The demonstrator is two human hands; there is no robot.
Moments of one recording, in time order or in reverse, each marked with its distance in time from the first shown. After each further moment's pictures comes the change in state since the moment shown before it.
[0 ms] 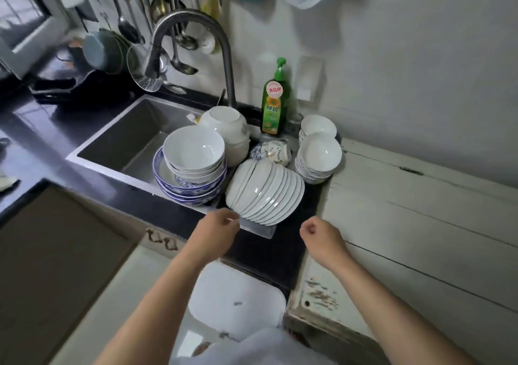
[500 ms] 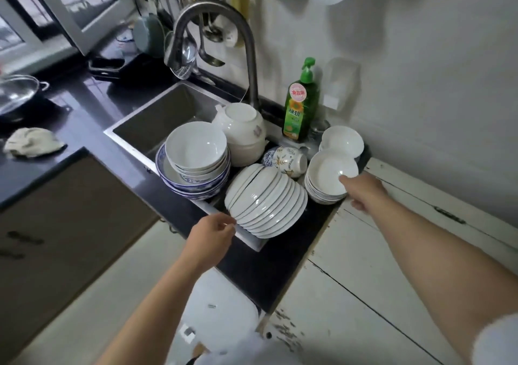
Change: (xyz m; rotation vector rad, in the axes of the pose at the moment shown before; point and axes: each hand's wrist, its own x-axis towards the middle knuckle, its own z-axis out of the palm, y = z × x) left_hand 0.010 0.061 0.056 -0.142 0.259 -0.237; right_hand 0.216 -0.012 -0.136 -0.123 0.024 0.161
